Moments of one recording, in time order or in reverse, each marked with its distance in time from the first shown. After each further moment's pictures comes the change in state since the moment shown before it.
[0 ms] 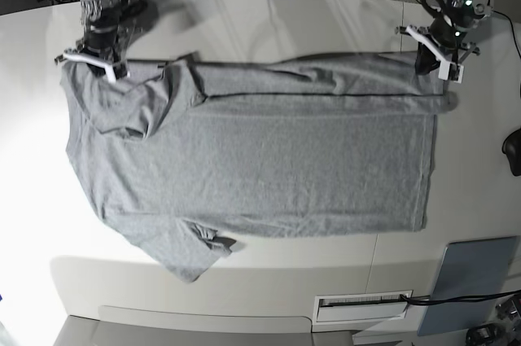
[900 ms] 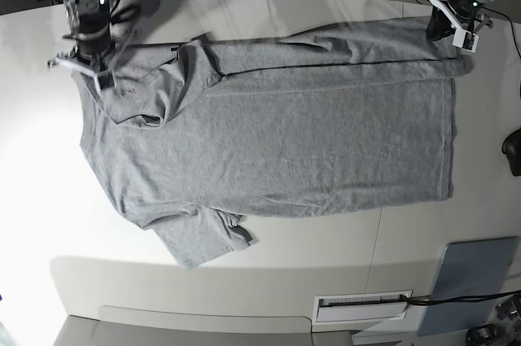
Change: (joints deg) left arm 9.4 -3.7 -4.1 0.6 -4.3 -9.5 -0.5; right arm 2.2 -0.4 7.7 5.9 14.6 10.0 -1.3
